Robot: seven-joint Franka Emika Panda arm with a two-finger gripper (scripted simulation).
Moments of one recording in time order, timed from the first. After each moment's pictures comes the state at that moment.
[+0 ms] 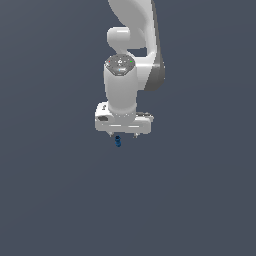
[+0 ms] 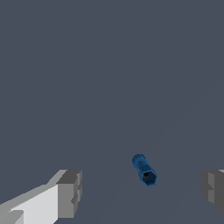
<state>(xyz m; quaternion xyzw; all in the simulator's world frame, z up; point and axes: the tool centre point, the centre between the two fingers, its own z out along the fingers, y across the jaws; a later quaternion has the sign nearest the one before) -0.001 -0.017 0.179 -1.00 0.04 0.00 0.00</state>
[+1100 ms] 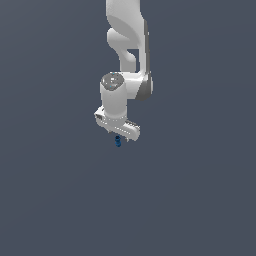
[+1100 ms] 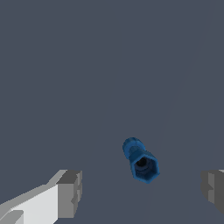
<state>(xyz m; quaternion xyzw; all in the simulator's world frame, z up) -0.052 -0.046 0.106 -0.97 0.24 0.00 0.00</state>
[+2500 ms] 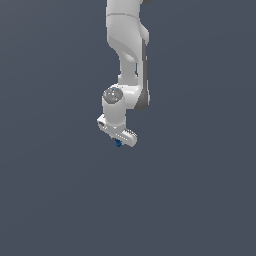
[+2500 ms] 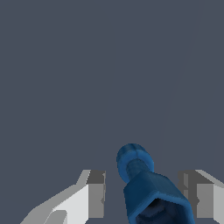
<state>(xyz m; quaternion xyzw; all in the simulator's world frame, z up) -0.065 -0.052 0.043 -0.96 0.28 0.00 0.00</state>
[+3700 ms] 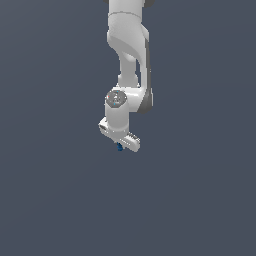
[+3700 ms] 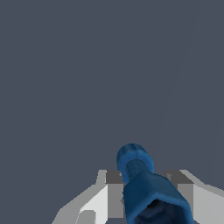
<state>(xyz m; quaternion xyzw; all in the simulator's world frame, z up) -0.034 -0.039 0.054 -0.96 0.28 0.00 0.00</state>
